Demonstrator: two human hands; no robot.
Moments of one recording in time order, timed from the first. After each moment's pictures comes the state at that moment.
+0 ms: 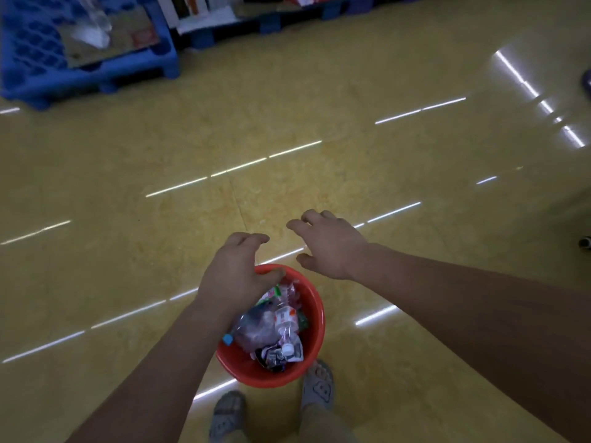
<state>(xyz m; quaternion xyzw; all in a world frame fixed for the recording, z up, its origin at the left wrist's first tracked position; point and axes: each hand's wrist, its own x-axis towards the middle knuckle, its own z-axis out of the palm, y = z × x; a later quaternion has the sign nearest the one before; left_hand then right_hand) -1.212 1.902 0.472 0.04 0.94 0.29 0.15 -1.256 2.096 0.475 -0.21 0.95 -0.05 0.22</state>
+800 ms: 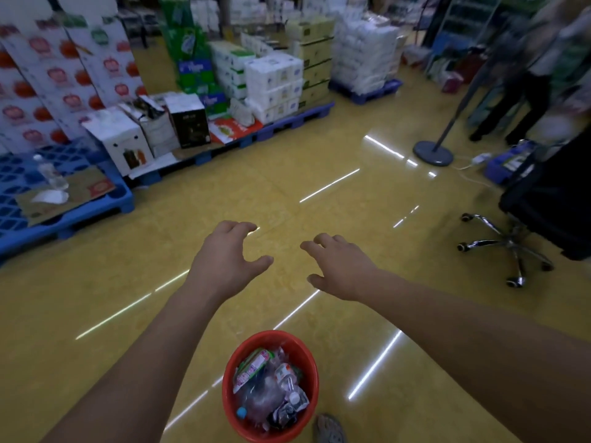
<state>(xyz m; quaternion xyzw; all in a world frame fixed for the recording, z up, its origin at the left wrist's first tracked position) -1.227 1.863 0.727 0.23 0.93 0.27 0.04 -1.152 2.074 0.715 0.00 1.00 -0.01 0.09</state>
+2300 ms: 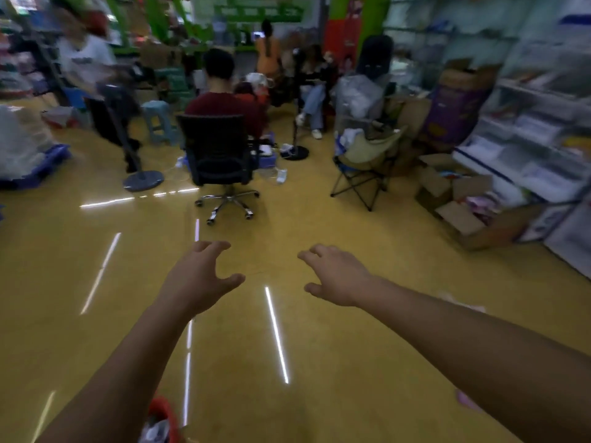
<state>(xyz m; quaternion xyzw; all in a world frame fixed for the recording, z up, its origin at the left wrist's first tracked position) -0.764 2.005 0.841 0.69 0.70 0.17 0.12 -0.500 2.052 0.813 0.51 0.86 -0.02 0.02</state>
